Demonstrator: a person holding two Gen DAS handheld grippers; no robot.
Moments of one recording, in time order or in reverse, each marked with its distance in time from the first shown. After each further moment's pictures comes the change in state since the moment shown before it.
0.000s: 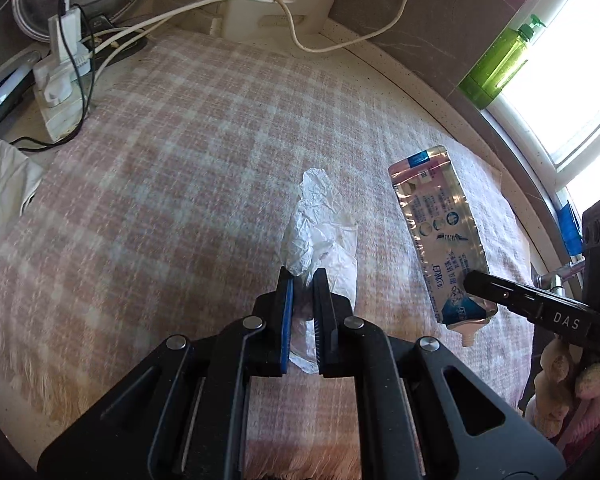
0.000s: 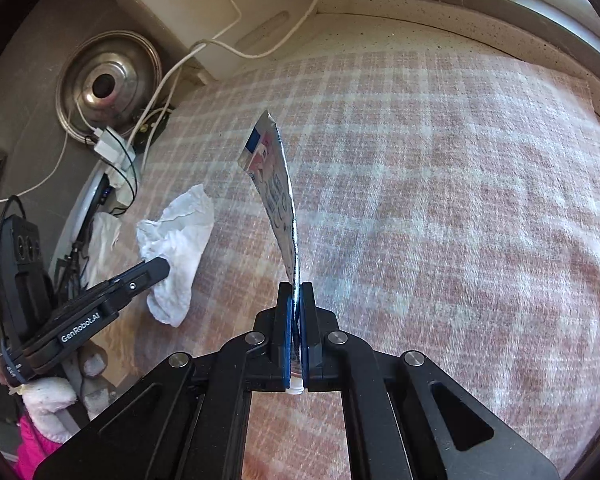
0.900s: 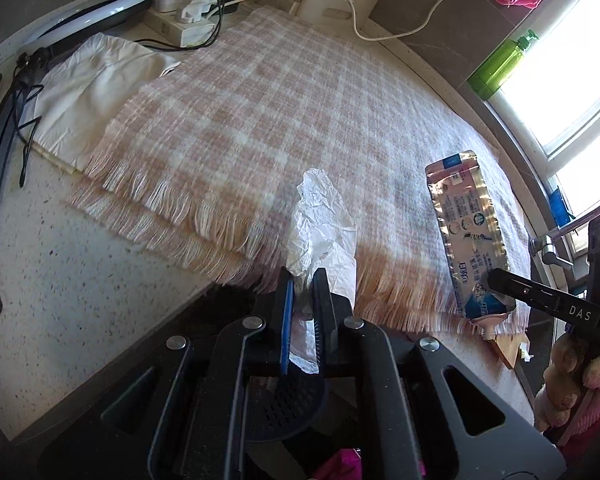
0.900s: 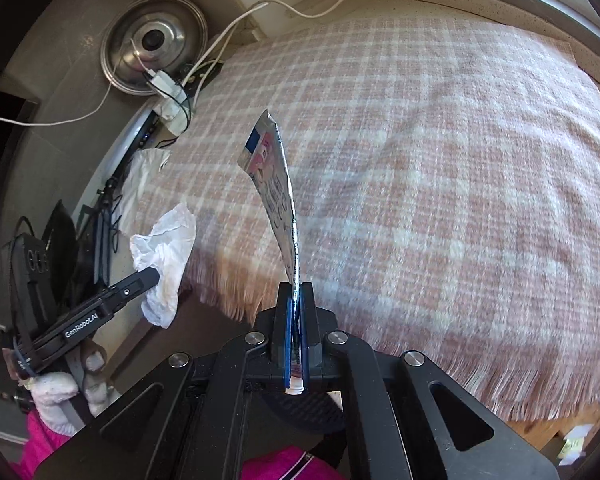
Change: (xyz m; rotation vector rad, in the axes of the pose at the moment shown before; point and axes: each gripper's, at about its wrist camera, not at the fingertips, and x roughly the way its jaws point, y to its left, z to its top) left arm -0.086 0.077 -0.129 -0.094 0.008 0.000; right arm -0.033 0.068 -0.131 -0.032 0.021 0.022
